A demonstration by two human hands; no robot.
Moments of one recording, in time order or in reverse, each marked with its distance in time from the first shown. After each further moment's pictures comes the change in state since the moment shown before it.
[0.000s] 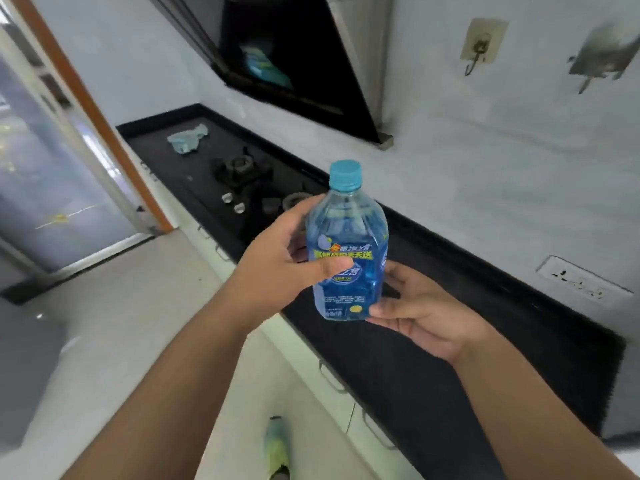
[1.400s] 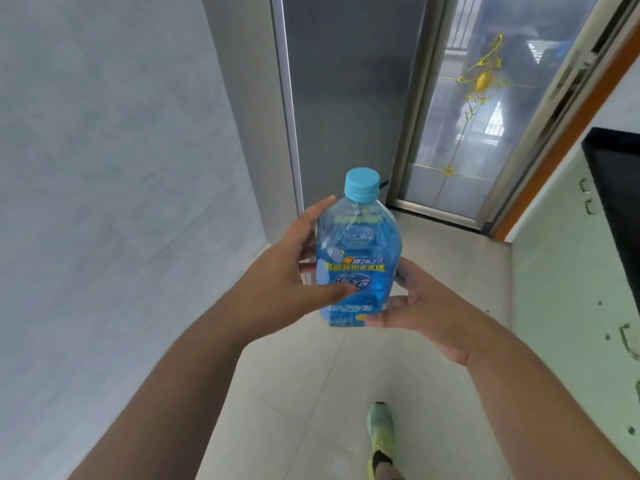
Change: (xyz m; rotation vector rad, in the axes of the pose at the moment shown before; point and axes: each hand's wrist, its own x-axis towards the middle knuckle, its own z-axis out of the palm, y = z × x) left_hand -0.438 -0.055 -0.502 0.350 1.045 -0.466; right_hand 0.302 0.236 0.664 -0.698 -1.020 0.270
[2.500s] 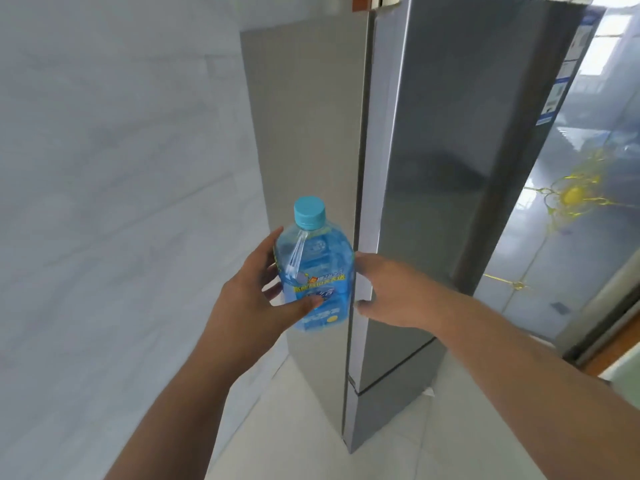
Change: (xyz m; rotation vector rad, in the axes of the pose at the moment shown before) left_hand 0.377 -0.149 -0.305 -0.002 0.445 0.028; right_hand 0.542 -0.236 -0.018 -1.204 0.042 -0.312
